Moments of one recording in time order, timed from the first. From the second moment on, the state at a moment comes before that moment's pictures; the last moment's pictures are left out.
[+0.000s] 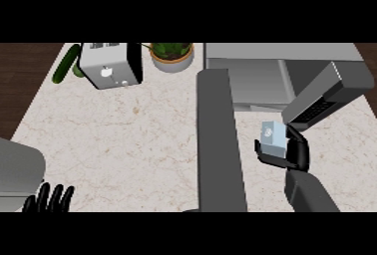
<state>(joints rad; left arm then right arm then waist) 0.66 0.05 -0.12 -2.00 0.24 -0.25 -0.49 -0.48 -0.09 -0.43 -0.37 0.08 -0.13 -1.07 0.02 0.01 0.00</state>
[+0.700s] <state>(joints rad) 0.72 0.04 -0.16 -2.02 0.23 -0.26 -0.50 -0.20 -0.03 -0.27 -0.87 0.09 -0.11 -0.92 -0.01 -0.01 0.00</state>
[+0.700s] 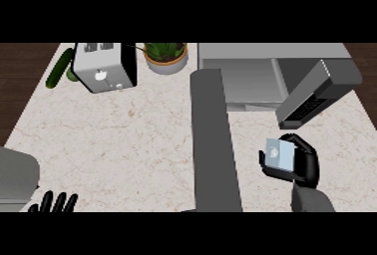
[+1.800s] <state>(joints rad) 0.75 0.06 -0.09 -2.03 0.29 -0.28 -0.50 -0.02 0.00 0.07 -1.42 -0.05 -0.18 -0.56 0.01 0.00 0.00</state>
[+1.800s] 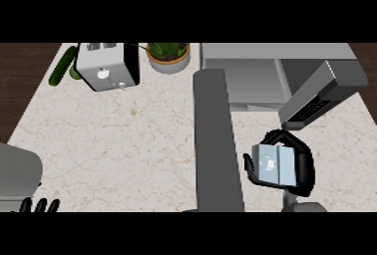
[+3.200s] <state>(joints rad) 0.69 0.10 -0.01 -1.97 0.33 -0.35 -0.50 -0.77 -0.09 -0.13 -0.33 -0.05 -0.48 -0.73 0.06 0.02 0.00</state>
